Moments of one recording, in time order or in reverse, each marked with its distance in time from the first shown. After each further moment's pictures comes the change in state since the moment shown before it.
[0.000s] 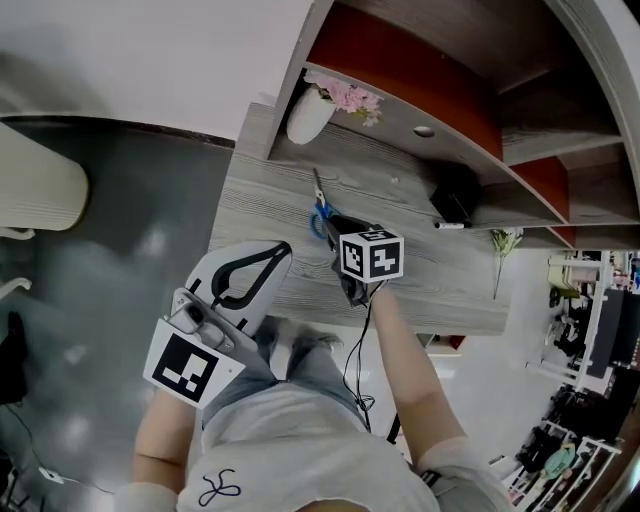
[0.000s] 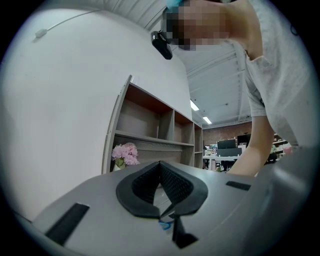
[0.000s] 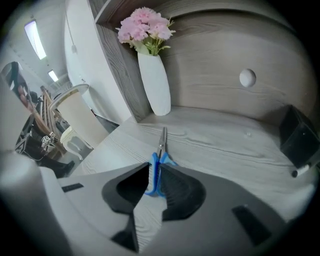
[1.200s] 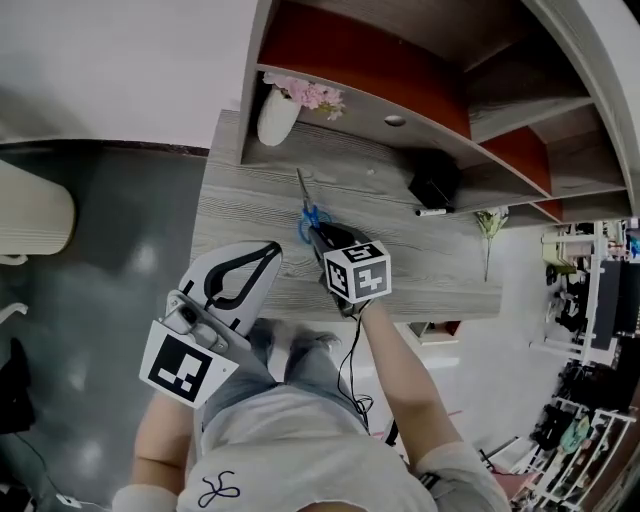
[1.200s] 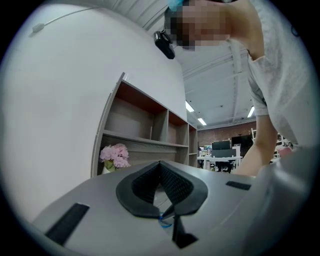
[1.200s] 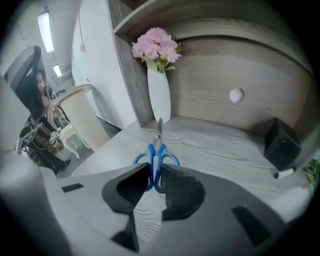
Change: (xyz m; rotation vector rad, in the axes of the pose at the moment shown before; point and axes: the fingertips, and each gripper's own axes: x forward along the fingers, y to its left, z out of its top) left arm 0.015 -0.016 0.003 0.001 -0.007 -0.063; right arm -0.039 0.009 -0.004 -0.058 -0.074 -0.056
